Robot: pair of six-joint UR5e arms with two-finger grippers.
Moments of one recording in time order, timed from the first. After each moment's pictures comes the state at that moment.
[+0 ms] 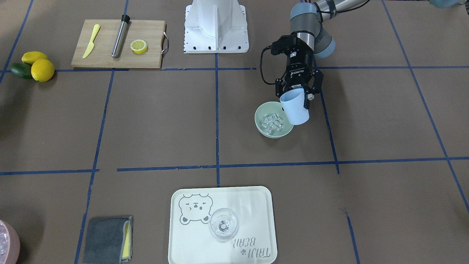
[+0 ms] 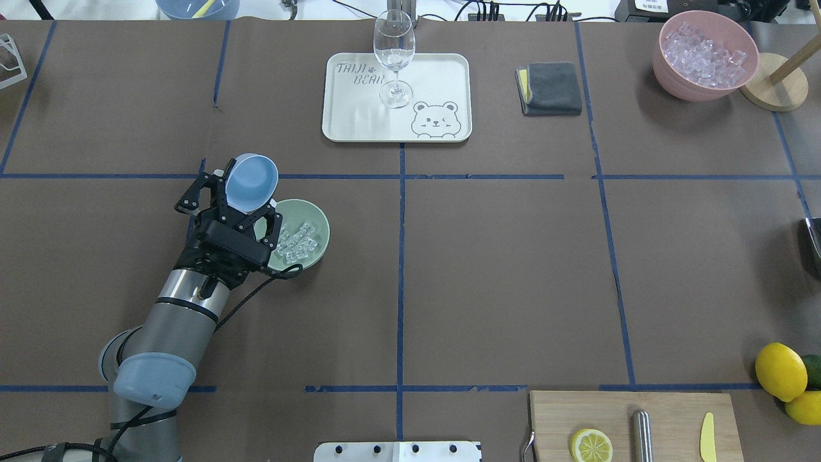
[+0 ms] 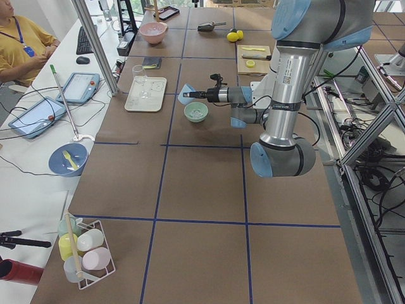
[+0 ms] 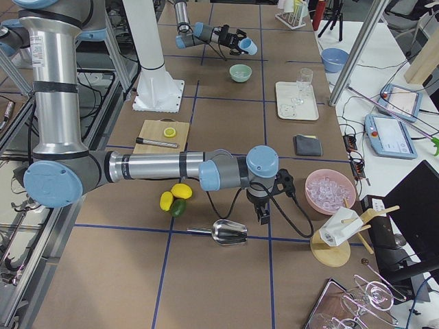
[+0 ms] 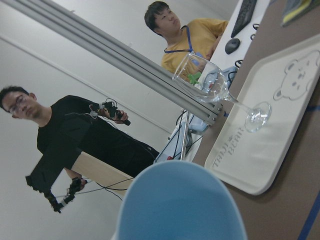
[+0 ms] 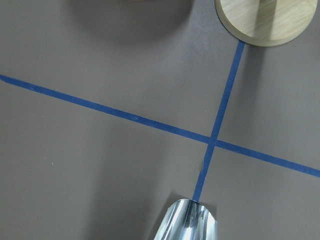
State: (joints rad) left arm -0.26 -1.84 -1.67 -2.80 -0.53 -0.23; right arm 1.52 -1.57 1.64 -1.46 2.39 -0.12
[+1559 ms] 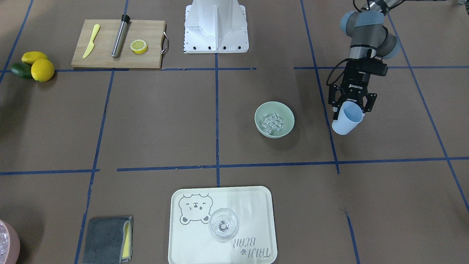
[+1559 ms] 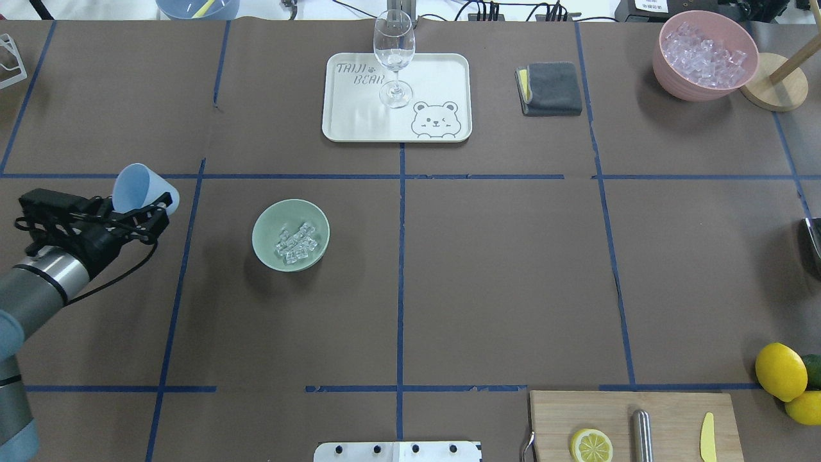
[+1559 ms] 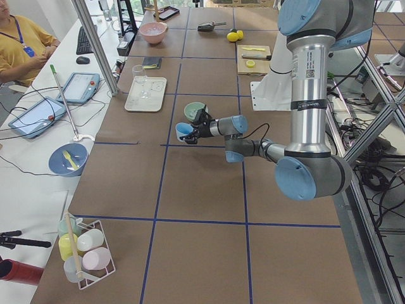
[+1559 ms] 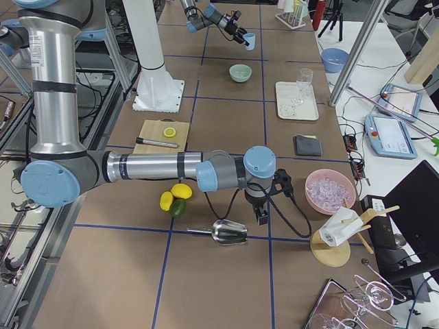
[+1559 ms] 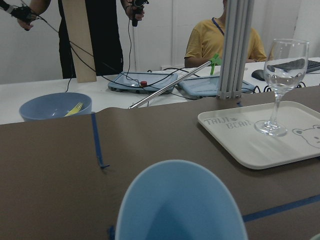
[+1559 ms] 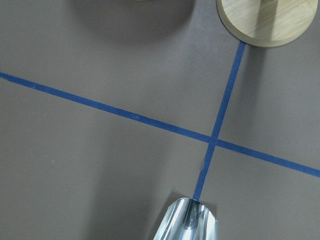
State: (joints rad) left arm -0.47 -1.47 -1.69 -2.87 -1.01 -1.01; right arm 1.52 -1.58 1.65 -1.45 2.39 -0.12
